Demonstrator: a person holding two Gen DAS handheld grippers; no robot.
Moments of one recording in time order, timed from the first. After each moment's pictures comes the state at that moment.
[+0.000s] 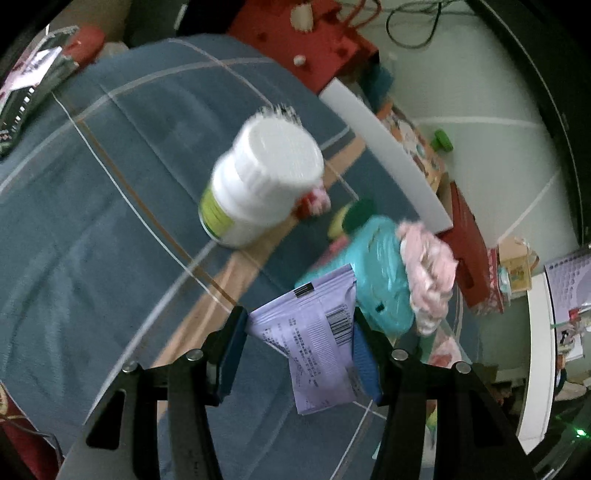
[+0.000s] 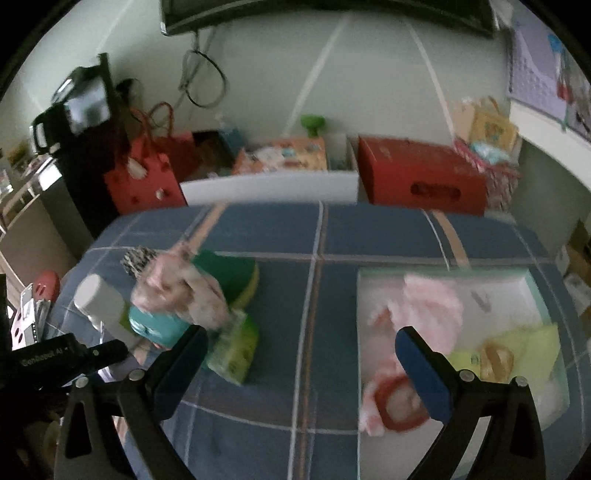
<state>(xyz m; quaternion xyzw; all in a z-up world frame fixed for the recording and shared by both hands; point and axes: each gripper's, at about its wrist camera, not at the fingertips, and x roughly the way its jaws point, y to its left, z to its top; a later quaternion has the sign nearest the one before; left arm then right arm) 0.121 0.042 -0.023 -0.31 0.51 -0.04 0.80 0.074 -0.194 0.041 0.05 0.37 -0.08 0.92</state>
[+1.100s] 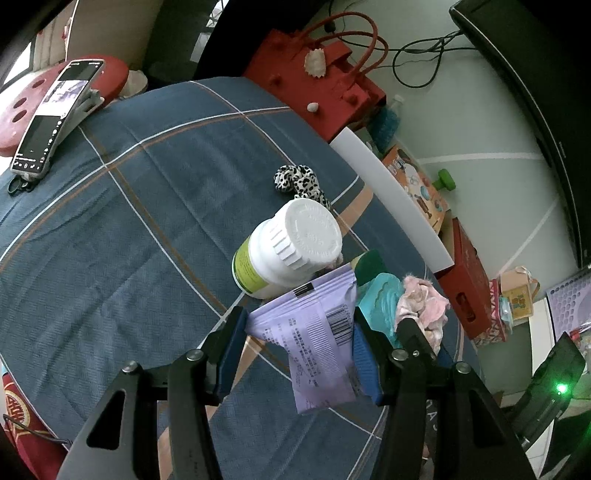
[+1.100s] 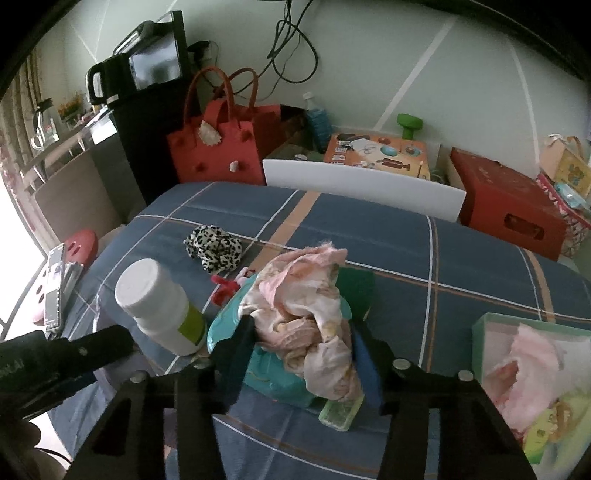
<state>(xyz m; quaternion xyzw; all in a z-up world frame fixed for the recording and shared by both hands) 0.121 0.069 -0.002 -0.31 0.47 -0.01 0.83 0.136 -0.122 0.009 0.02 0.40 0.03 0.92</state>
